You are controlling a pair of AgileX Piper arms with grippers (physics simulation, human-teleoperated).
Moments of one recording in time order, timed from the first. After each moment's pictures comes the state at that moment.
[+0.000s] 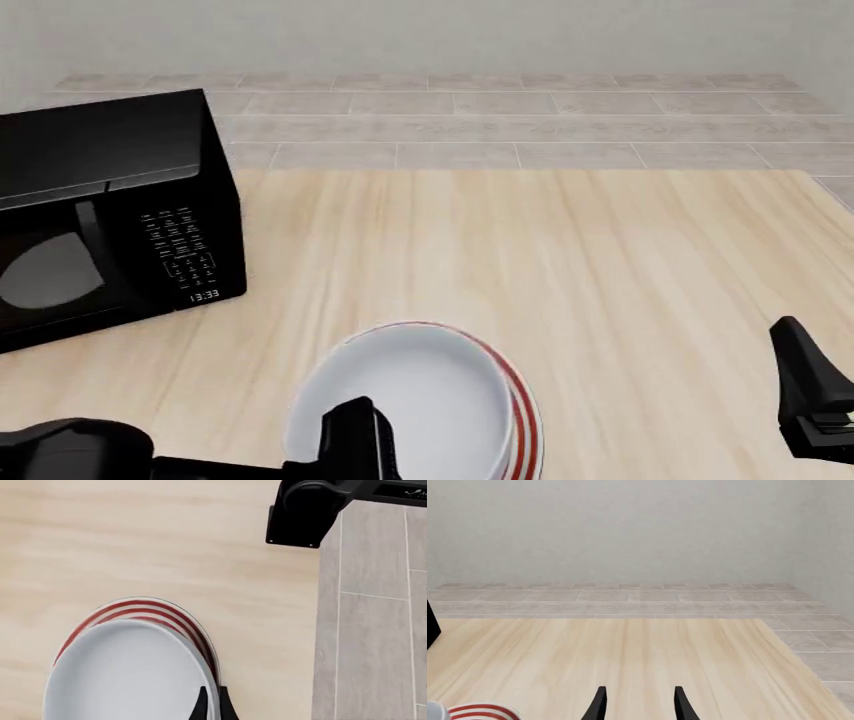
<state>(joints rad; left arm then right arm) -1.31 1.19 -0.57 0.24 0.15 0.00 0.00 -0.02 0.01 0.00</state>
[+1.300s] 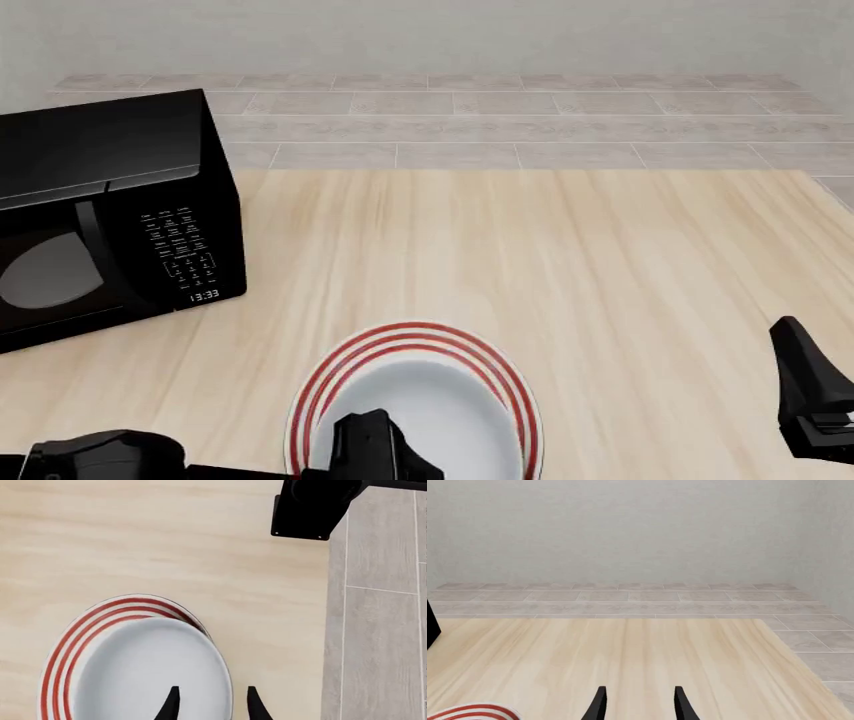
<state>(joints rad) -1.30 1.26 -0.54 0.17 0.15 0.00 0.00 -0.02 0.01 0.00</state>
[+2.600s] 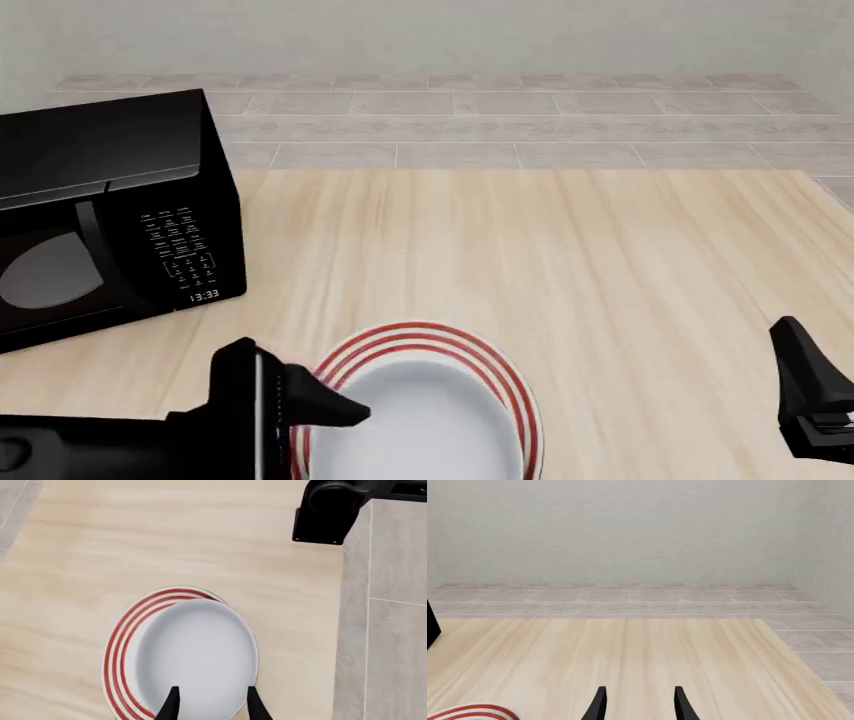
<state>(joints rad) -1.19 0.93 -0.56 0.43 0.24 0.00 0.00 -0.02 0.01 0.00</state>
